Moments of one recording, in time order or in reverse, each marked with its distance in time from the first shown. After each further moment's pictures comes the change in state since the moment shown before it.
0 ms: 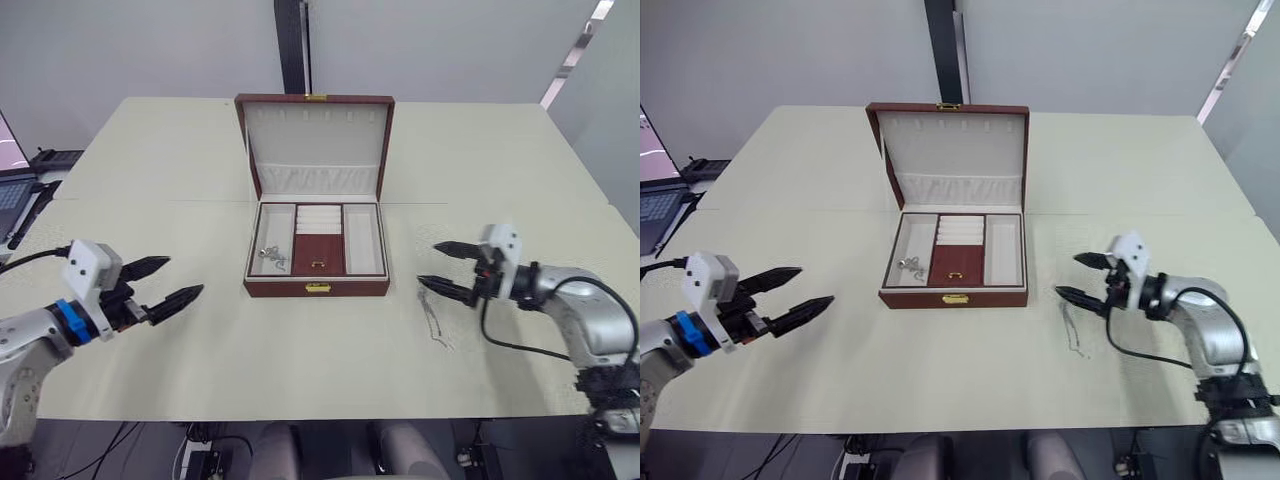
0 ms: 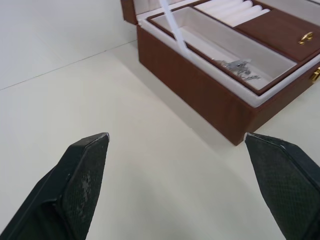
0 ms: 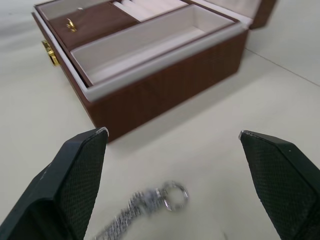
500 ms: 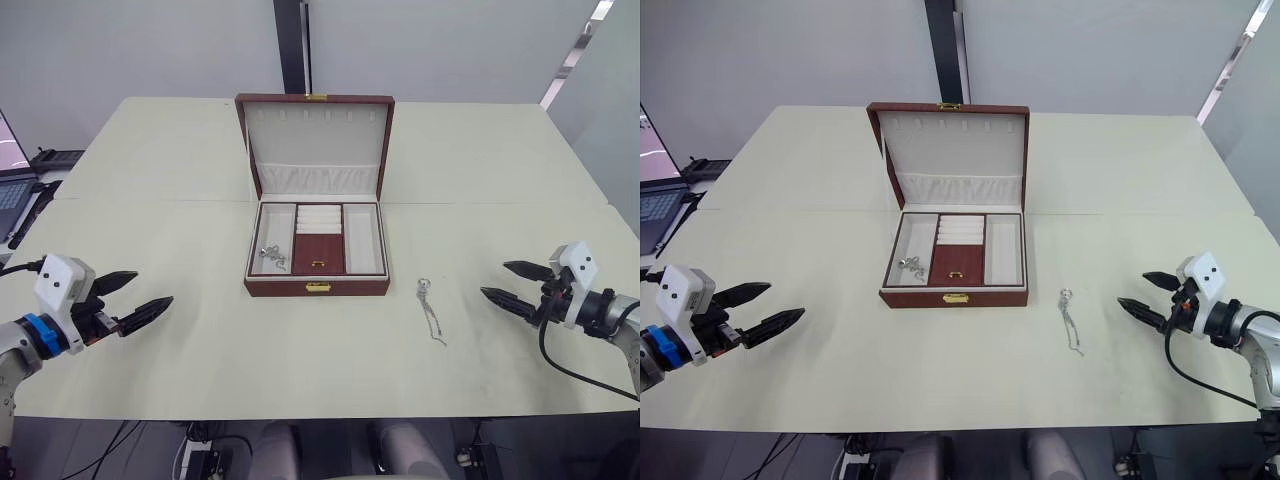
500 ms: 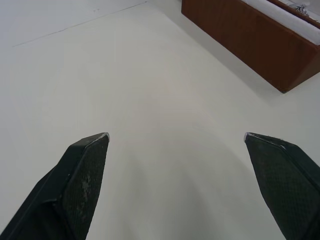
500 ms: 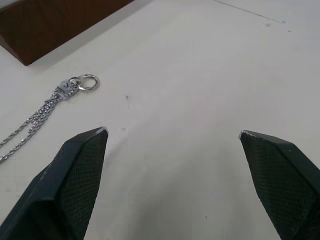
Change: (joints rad) left arm 0.055 0.021 0.062 0.122 0.077 -0.063 -0.038; right arm 0.144 -0.086 -0.148 0.173 -0.013 -0.093 -0.009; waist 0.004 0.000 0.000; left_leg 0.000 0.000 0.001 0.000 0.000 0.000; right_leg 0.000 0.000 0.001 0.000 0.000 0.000
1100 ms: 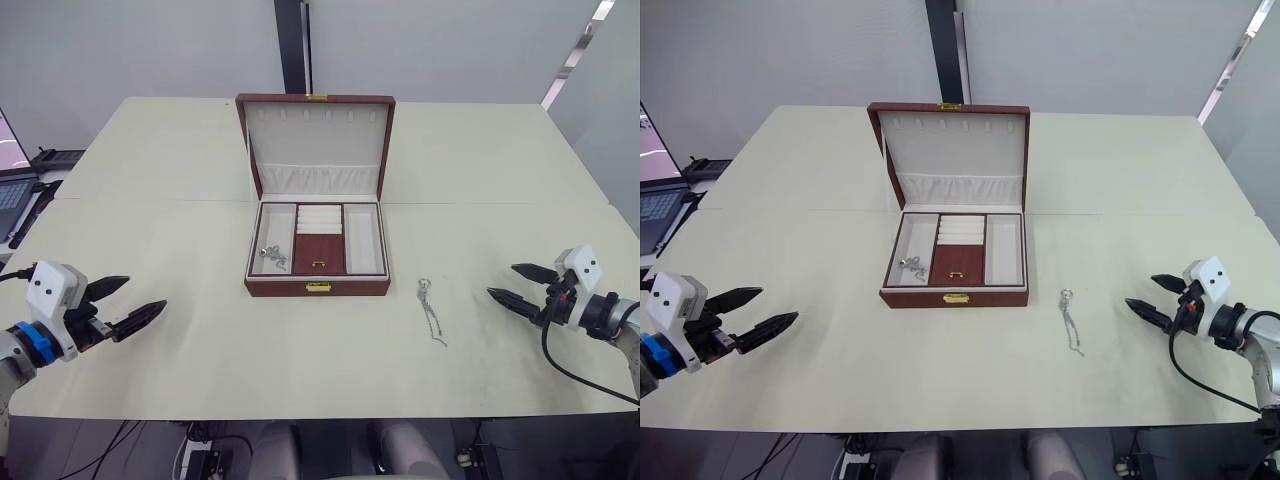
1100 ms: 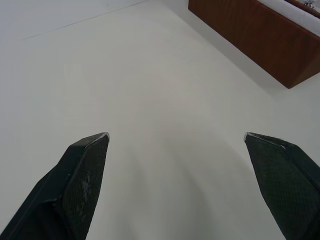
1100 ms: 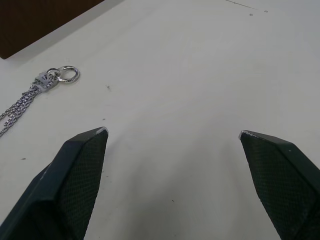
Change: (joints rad) left arm 0.021 -0.026 0.013 -0.010 0.000 -0.006 0.020; right arm -0.016 0.000 0.001 0.046 -0.008 -0.036 -0.010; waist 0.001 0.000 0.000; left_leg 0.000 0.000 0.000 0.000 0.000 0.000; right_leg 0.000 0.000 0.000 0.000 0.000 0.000
